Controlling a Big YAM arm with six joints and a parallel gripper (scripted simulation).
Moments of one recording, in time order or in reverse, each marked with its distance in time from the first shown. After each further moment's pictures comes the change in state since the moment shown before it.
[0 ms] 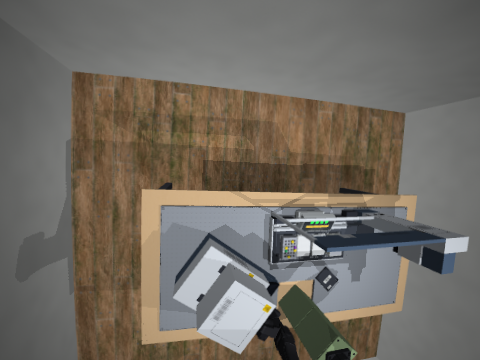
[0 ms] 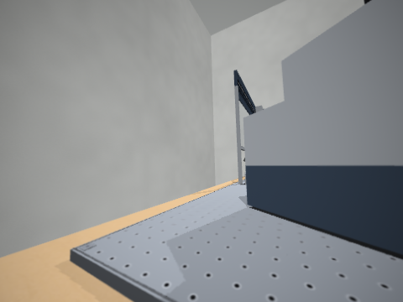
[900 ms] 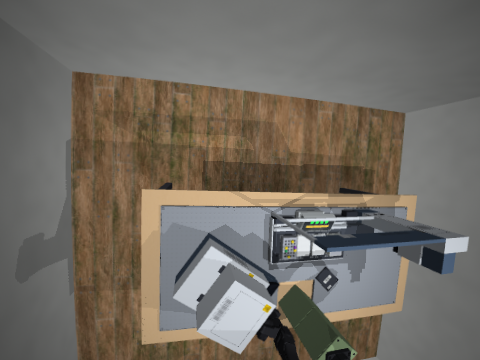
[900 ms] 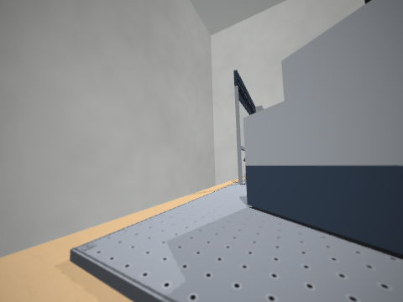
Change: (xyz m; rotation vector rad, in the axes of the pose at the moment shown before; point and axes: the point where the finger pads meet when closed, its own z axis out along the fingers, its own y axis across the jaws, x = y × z) arm 0.000 0.000 0.000 0.002 0.005 0.004
